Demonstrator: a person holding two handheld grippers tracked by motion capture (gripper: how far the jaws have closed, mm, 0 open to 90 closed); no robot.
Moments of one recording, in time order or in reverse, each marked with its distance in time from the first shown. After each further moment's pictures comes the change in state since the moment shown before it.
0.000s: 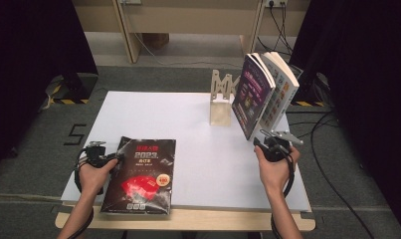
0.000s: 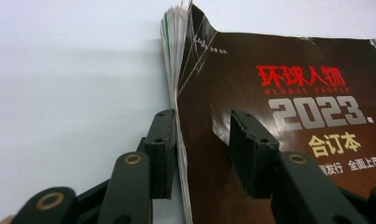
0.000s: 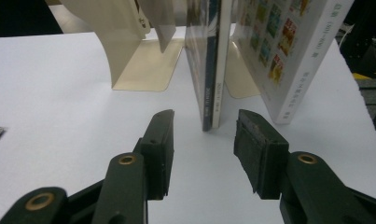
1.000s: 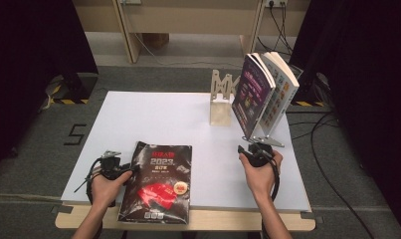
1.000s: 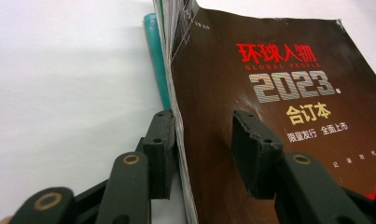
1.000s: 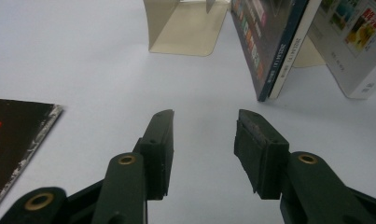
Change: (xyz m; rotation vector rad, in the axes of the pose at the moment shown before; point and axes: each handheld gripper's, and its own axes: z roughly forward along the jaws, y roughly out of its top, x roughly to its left) left arm -0.057 -0.025 -0.007 0.040 -0.122 0.042; right arm 0.032 -0.022 0.019 0.088 0.080 -0.050
